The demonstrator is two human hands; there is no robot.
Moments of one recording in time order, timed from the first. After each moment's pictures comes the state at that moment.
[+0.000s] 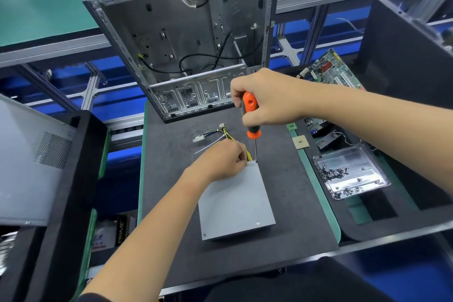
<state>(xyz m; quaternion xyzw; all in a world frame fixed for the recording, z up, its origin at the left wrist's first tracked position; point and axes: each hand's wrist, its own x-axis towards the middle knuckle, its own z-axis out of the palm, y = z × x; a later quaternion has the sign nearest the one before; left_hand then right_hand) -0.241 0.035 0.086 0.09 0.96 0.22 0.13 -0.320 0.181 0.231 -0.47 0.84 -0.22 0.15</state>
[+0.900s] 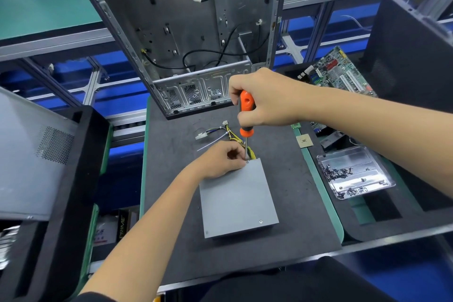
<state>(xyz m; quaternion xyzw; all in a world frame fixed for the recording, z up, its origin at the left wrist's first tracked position) -0.232 0.016 0.073 0.01 0.85 0.50 0.16 -0.315 0.168 0.224 -0.45 0.85 -0.22 0.14</state>
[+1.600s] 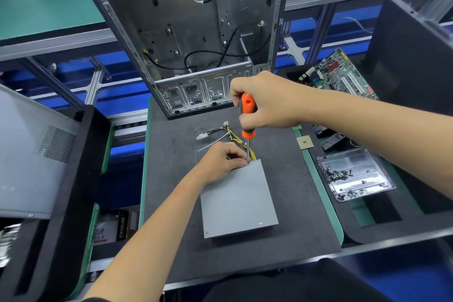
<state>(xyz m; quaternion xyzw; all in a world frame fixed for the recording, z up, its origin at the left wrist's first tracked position) -0.229 0.020 0.061 -0.01 0.84 0.53 0.09 -0.314 0.169 0.223 -0.46 0.85 -0.22 0.14</state>
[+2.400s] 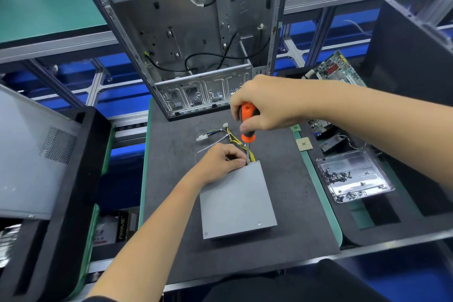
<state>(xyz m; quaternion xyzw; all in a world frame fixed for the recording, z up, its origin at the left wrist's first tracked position) -0.227 0.020 0.064 -0.01 0.84 0.54 0.11 -0.316 0.168 0.237 -0.53 0.83 -0.09 0.14</state>
